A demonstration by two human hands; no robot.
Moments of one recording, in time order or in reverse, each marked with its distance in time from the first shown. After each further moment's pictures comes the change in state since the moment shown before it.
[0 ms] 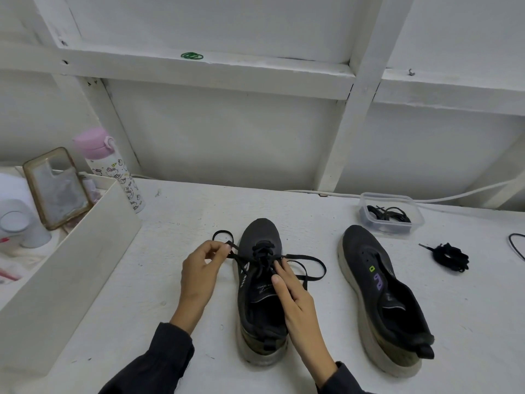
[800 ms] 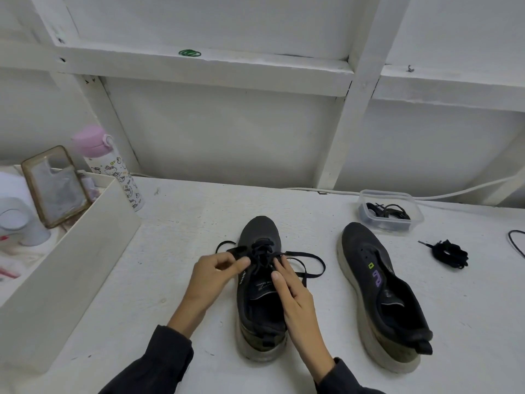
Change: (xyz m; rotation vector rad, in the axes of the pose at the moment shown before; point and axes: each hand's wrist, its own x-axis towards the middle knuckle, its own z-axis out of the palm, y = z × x) left_hand -0.011 0.007 0.003 -0.016 -0.283 -0.058; right_hand 0.000 -0.001 0.000 -0.004 0.012 0.014
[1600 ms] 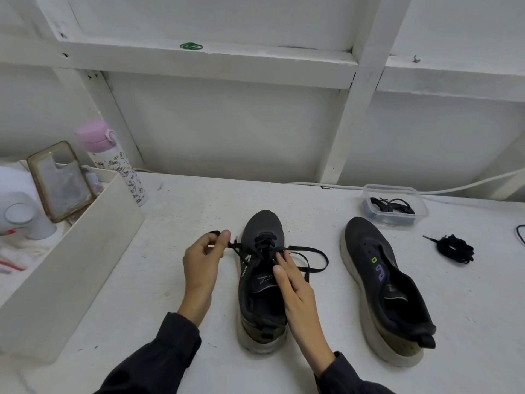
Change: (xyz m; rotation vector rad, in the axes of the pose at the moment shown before) left_hand 0.008 -0.001 0.003 -0.197 0.406 -0.016; right_hand -0.002 -0.001 0.002 0.024 -0.003 -0.013
